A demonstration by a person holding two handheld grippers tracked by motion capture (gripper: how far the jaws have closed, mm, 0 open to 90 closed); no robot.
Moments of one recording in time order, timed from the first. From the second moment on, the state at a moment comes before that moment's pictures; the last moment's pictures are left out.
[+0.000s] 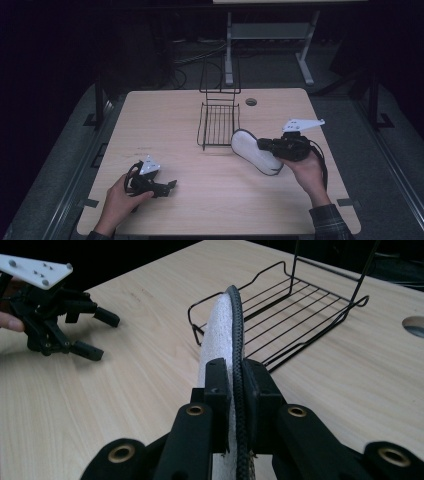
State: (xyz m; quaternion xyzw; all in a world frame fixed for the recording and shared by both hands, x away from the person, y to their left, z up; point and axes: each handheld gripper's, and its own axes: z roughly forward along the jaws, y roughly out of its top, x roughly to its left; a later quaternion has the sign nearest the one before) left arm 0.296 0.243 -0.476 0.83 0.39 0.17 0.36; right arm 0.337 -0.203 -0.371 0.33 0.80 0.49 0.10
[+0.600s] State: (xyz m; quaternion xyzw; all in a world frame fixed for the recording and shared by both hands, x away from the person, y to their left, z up) left arm 0.296 0.243 -0.476 0.83 0.39 0.17 0.36; right arm 0.367 -0.193 -0.354 0.34 0.79 0.51 0.11
